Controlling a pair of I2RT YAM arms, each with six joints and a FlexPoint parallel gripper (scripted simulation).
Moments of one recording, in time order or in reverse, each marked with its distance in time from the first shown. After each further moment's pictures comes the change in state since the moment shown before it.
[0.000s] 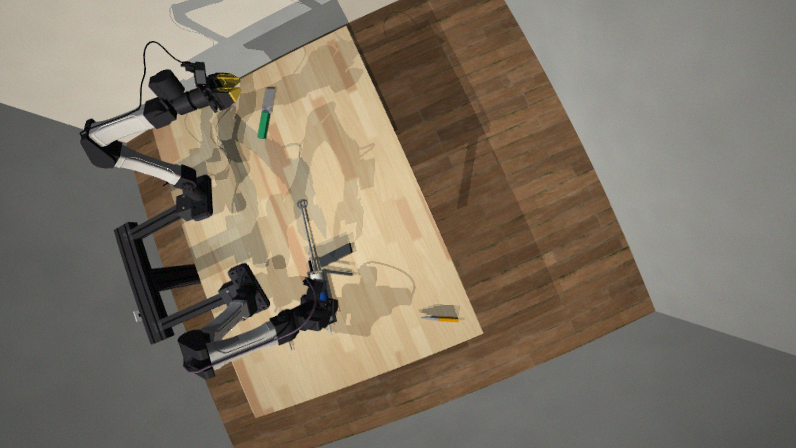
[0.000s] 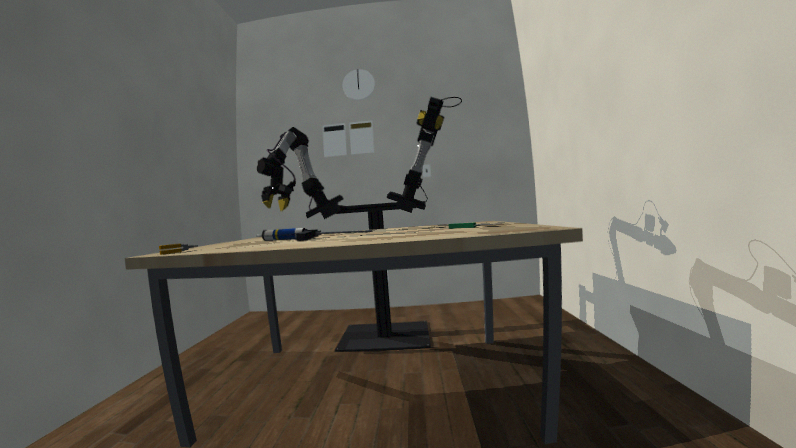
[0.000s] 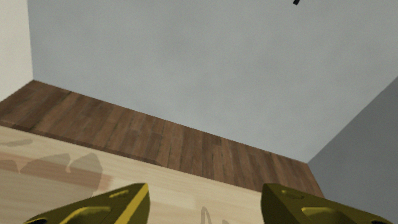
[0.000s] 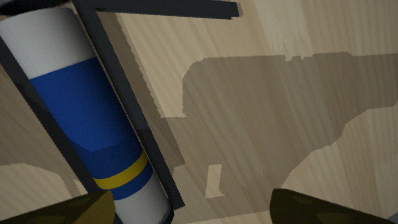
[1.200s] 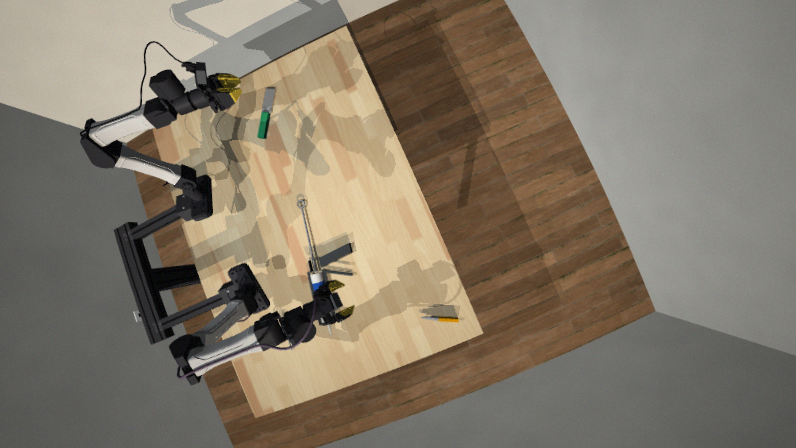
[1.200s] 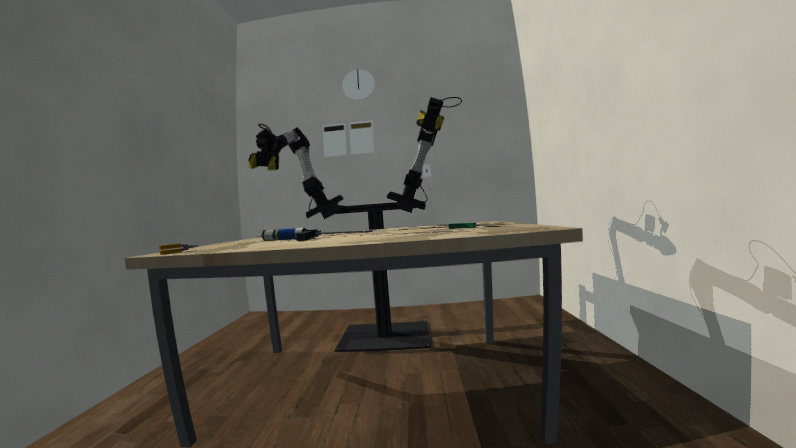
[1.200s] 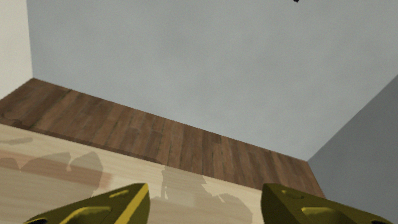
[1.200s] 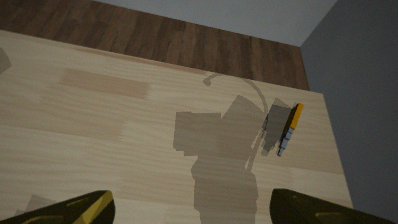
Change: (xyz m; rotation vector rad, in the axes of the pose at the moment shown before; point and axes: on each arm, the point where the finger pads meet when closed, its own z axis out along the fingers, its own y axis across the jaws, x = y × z) left arm 0.002 0.000 0.000 0.000 0.008 0.000; right arm -0.075 -0.152 -0.134 0.473 -0.595 0.872
